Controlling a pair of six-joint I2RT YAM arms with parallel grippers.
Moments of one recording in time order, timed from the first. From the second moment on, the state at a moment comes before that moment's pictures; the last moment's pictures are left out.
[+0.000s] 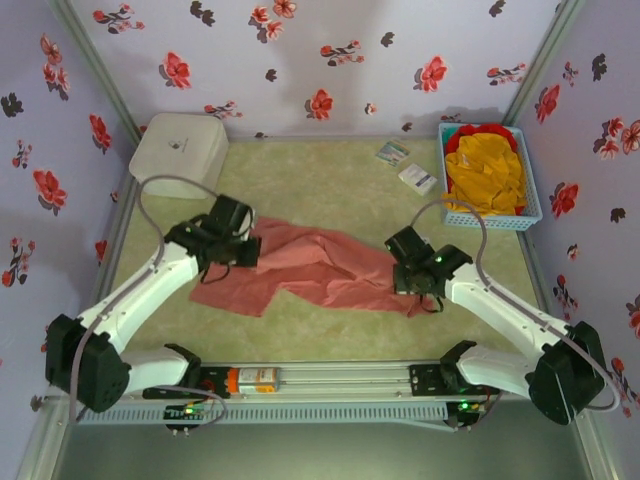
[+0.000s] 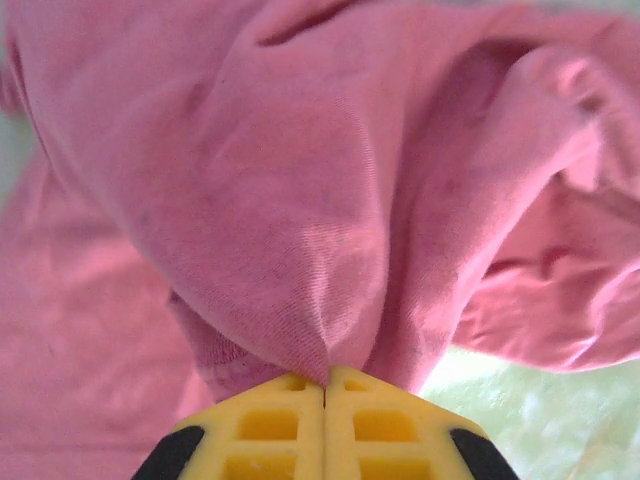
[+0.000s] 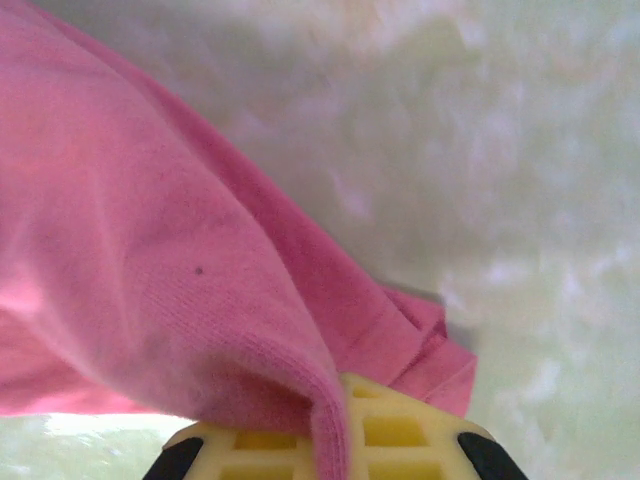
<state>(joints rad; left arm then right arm) -0.56 1.22 0.95 -0.84 0.00 -0.39 0.64 1.11 0.77 -0.95 0.23 0.64</state>
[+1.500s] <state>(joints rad) -0.11 1.87 1.21 -0.54 0.24 -0.52 0.50 1.11 0.81 -0.85 0.16 0.61</state>
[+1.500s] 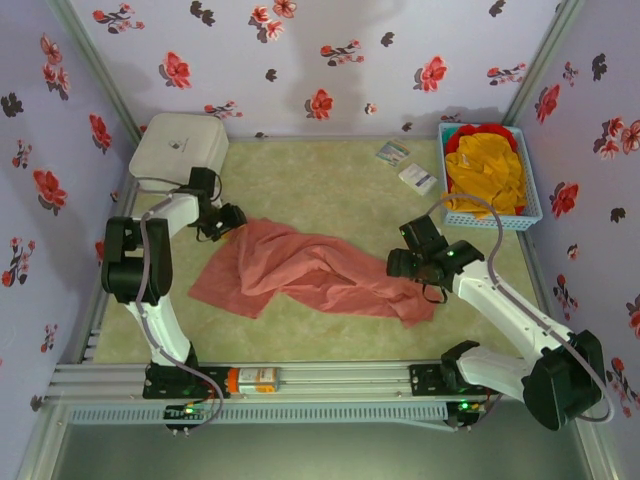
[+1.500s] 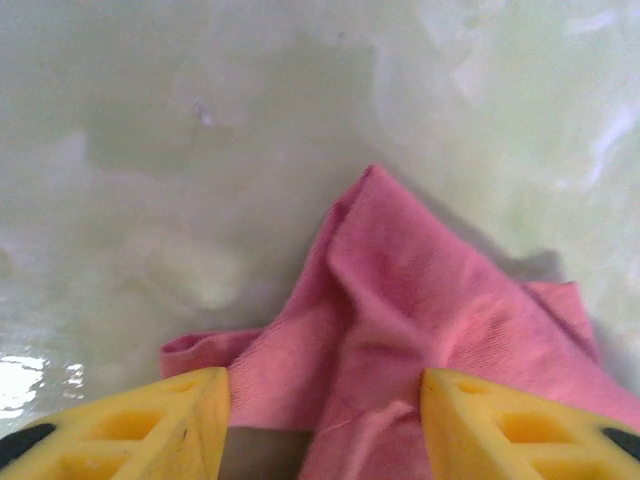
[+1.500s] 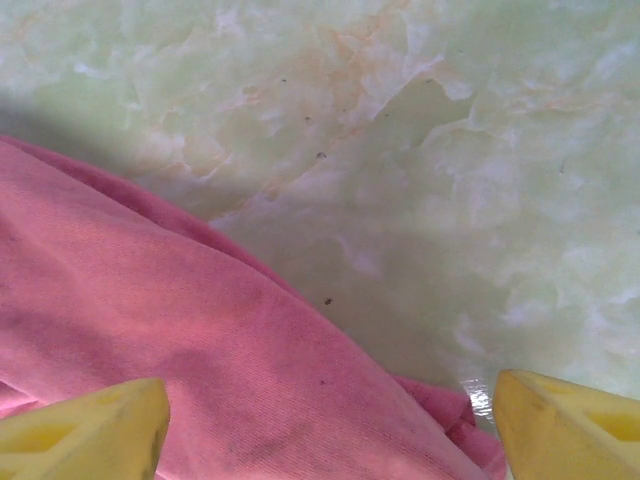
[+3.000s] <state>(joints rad) -0.69 1.28 1.05 -0.54 0.32 -0.19 0.44 1.16 0.78 -0.80 0.21 0.62</state>
